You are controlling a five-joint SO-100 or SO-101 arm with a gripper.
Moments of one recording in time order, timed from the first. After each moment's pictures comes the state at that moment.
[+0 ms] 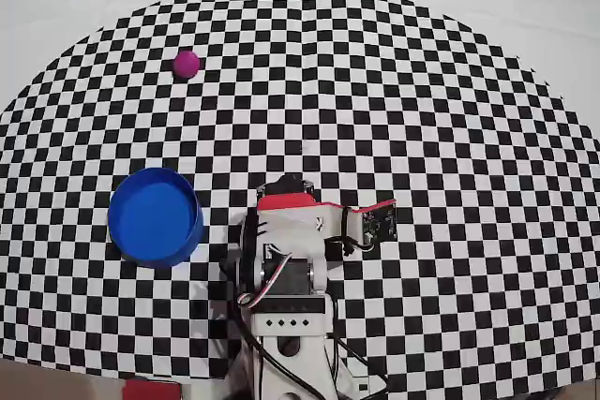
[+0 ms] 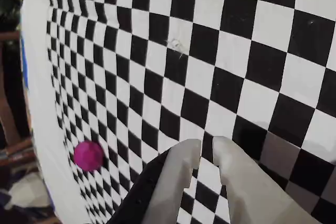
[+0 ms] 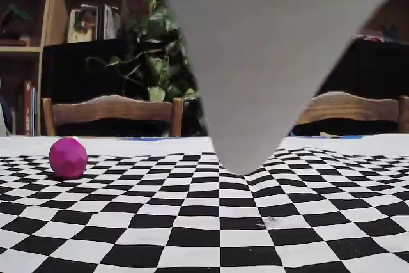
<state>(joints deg) 1.6 185.3 177.7 48.7 -8.3</state>
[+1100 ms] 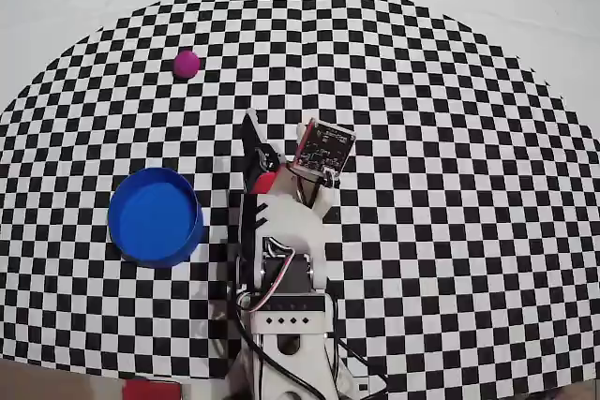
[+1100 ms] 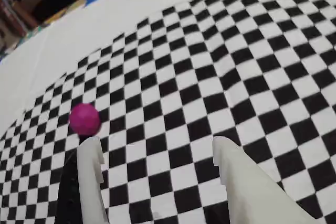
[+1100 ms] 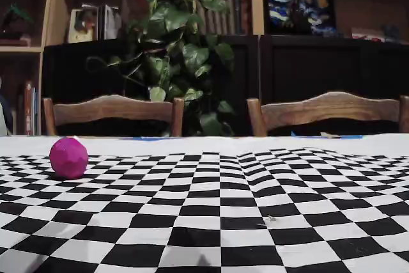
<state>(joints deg) 1.5 183.6 177.9 23.5 -71.4</state>
